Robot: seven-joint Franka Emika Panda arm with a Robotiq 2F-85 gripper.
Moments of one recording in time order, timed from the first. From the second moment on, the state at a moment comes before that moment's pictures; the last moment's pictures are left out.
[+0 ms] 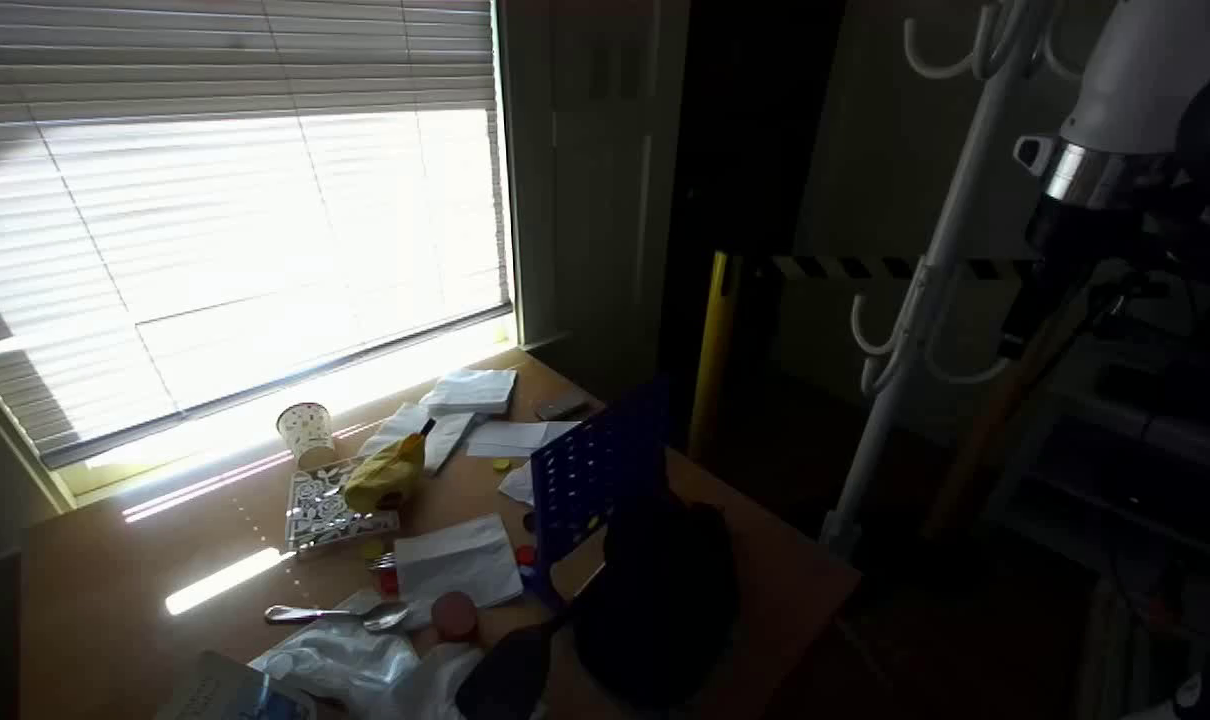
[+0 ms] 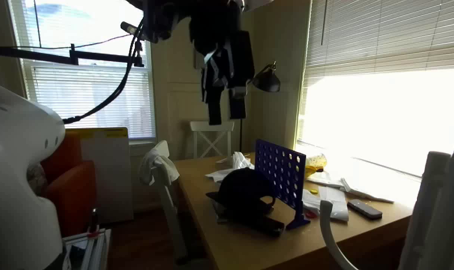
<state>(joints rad) -0.16 -0.82 0.00 -2.57 -0.26 1.80 -0.02</state>
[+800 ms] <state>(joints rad) -0.04 -0.80 0.00 -2.56 -0.22 1.84 -0.07</state>
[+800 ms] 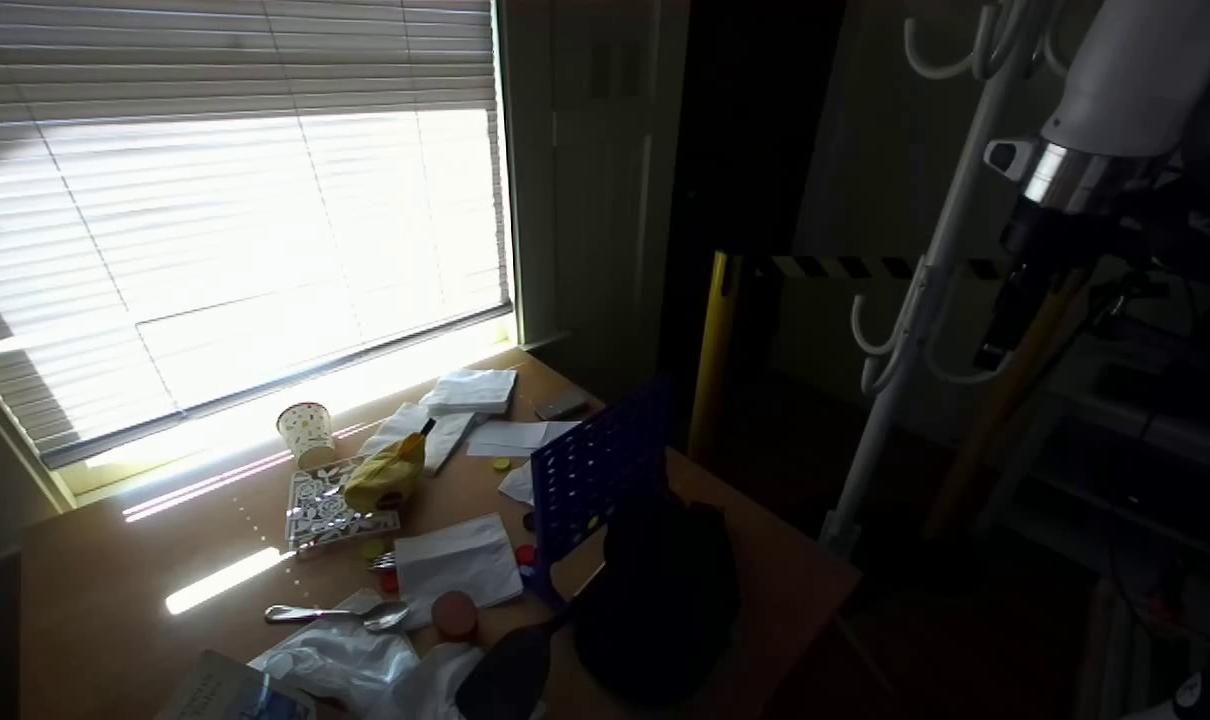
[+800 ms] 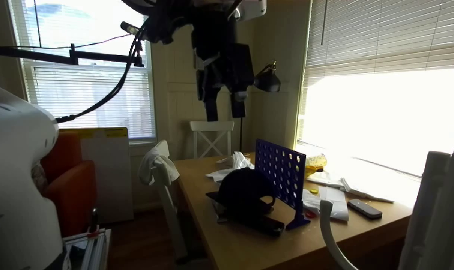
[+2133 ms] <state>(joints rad) 0.30 -0.34 0.26 -2.37 0.06 2.23 0.05</state>
